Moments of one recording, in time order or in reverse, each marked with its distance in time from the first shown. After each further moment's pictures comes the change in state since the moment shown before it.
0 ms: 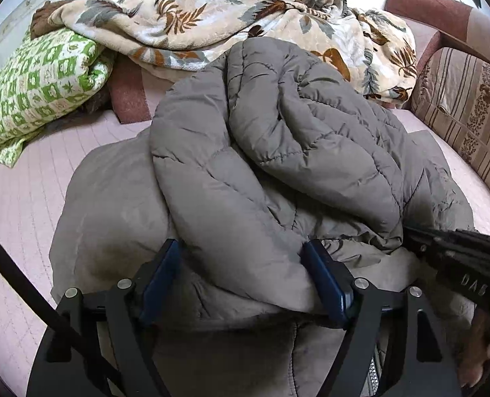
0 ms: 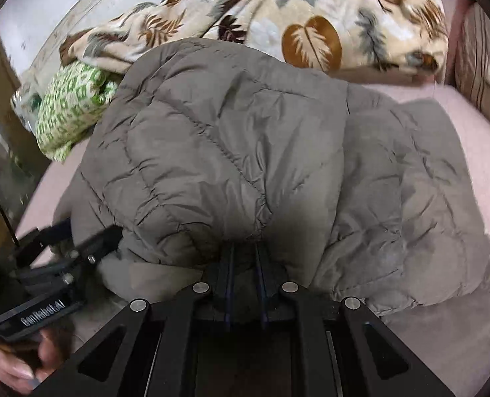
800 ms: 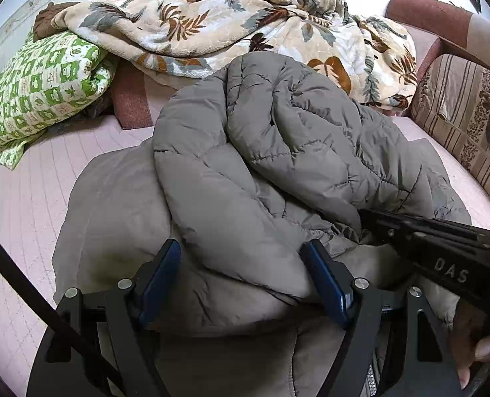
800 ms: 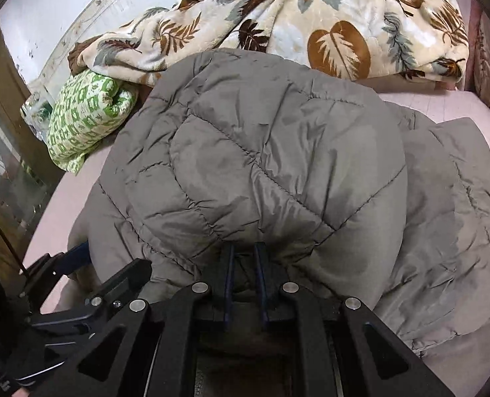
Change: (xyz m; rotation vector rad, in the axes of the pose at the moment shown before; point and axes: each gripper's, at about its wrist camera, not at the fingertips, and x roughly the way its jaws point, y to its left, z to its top) left arm -0.002 0.004 0.004 -0.013 -0.024 -0.004; right arm 0.018 0.023 0.024 0.004 -0.030 0.068
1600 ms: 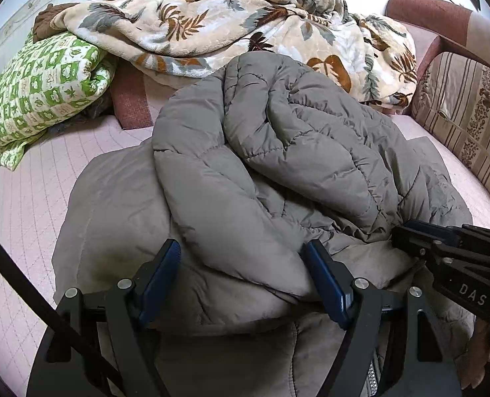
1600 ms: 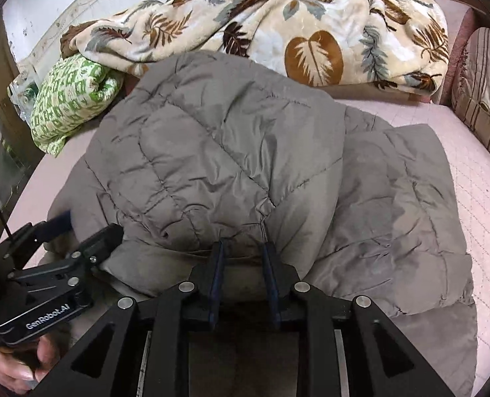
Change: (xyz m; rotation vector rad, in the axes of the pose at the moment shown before) left arm 0.002 -0.001 -0.002 0.008 0.003 0.005; right arm -0.023 -0.010 -0.014 -0.072 0.026 -0.138
